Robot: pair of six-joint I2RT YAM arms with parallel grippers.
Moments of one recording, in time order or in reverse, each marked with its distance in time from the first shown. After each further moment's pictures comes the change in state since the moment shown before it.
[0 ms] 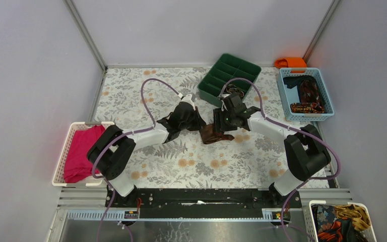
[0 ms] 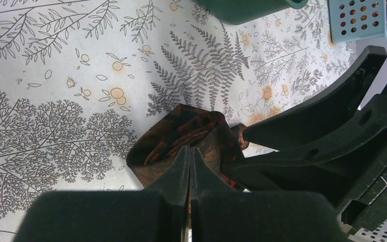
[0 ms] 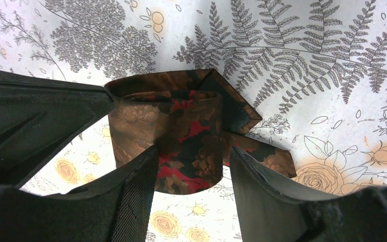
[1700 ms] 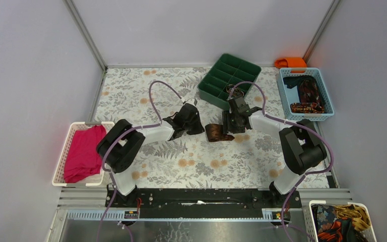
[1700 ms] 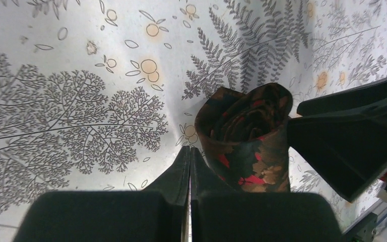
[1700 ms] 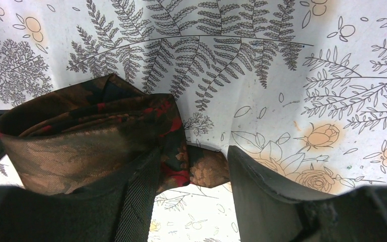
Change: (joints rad) left arm 0.000 0.105 0.060 -0.134 -0.013 -0.015; right arm -0.083 0.075 -0.041 -0.018 0.111 0.005
